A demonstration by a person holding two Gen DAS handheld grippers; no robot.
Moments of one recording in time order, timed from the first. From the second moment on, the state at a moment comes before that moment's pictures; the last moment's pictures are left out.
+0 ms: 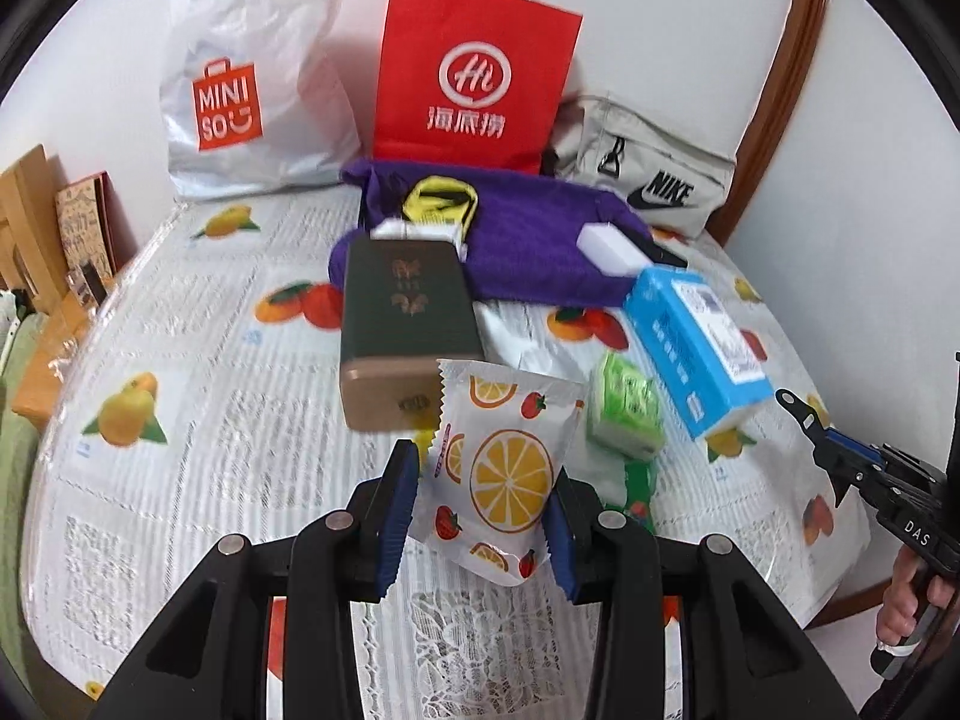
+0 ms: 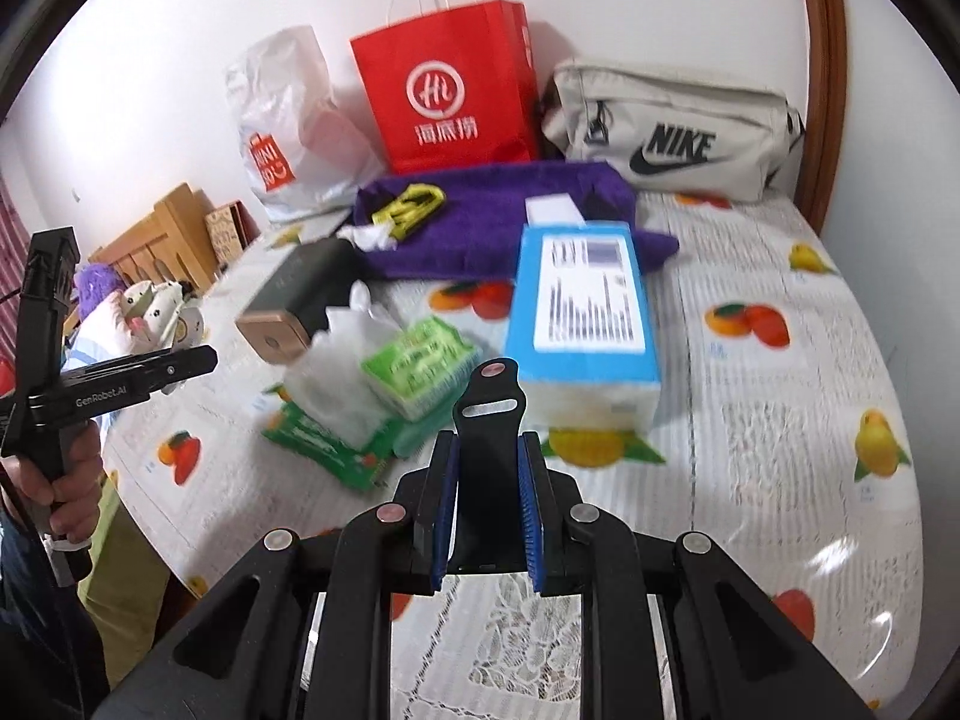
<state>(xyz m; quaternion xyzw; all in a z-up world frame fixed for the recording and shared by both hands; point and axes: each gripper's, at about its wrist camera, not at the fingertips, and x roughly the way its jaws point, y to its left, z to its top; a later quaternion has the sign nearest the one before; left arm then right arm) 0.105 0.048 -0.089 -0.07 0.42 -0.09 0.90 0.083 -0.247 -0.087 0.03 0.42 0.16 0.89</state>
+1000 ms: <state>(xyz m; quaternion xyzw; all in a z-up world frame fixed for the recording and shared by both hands) 0.184 0.044 -0.045 -0.07 0.40 -0.07 0.91 0.188 -0.235 -0.051 0.03 0.38 0.20 0.90</state>
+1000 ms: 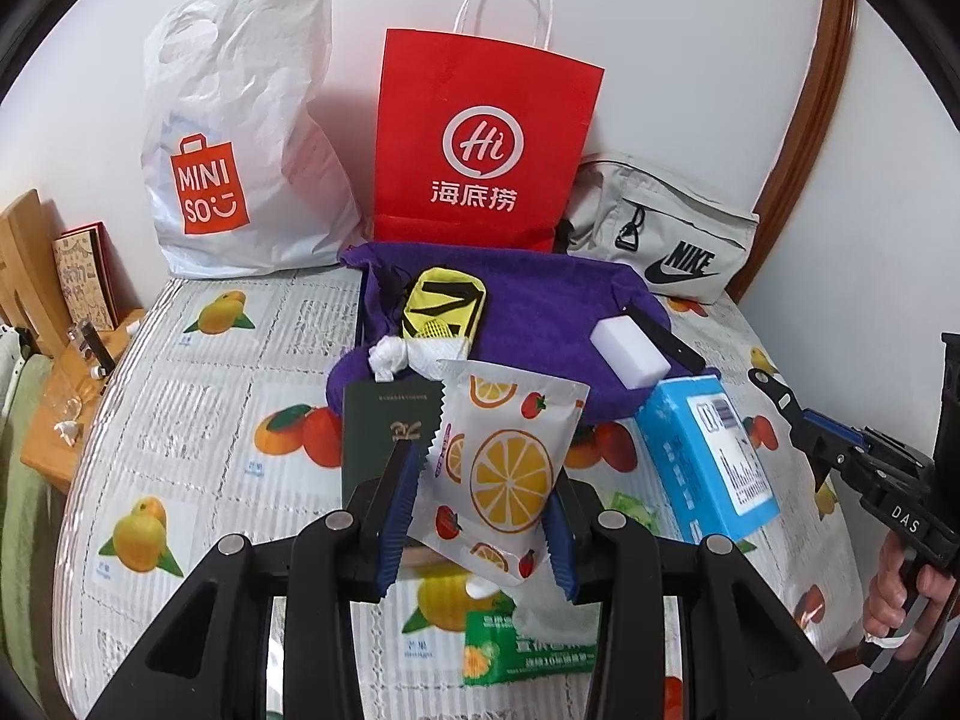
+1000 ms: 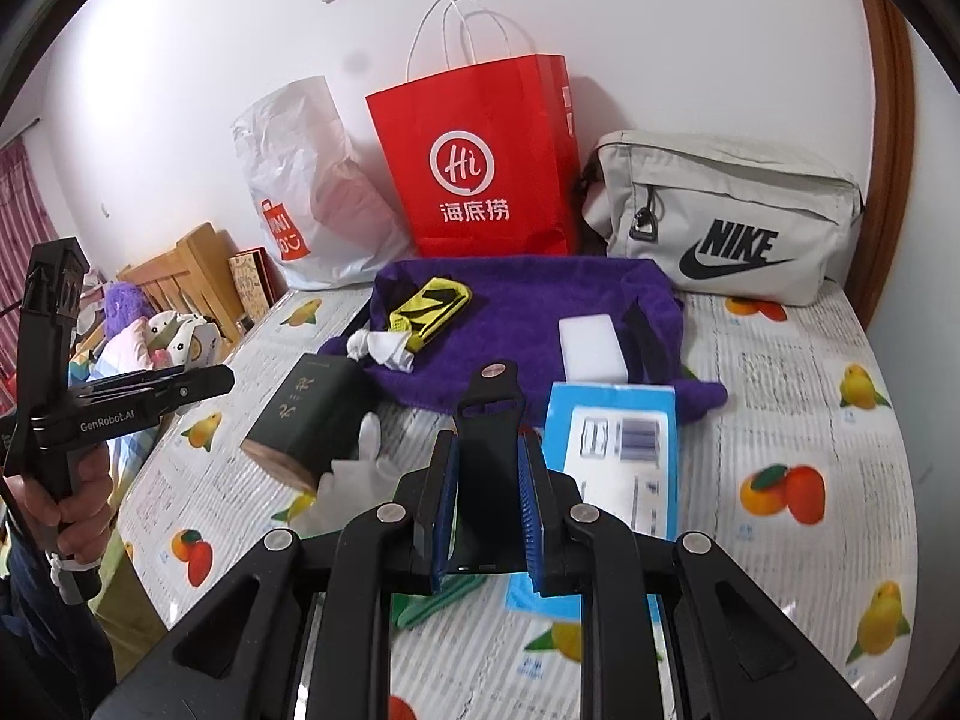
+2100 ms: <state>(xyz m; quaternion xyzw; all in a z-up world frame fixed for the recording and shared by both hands) 0.303 0.044 -0.082 -0.06 0.44 -0.05 0.89 0.361 -0.252 -0.105 -0.01 0.43 0.15 0.89</state>
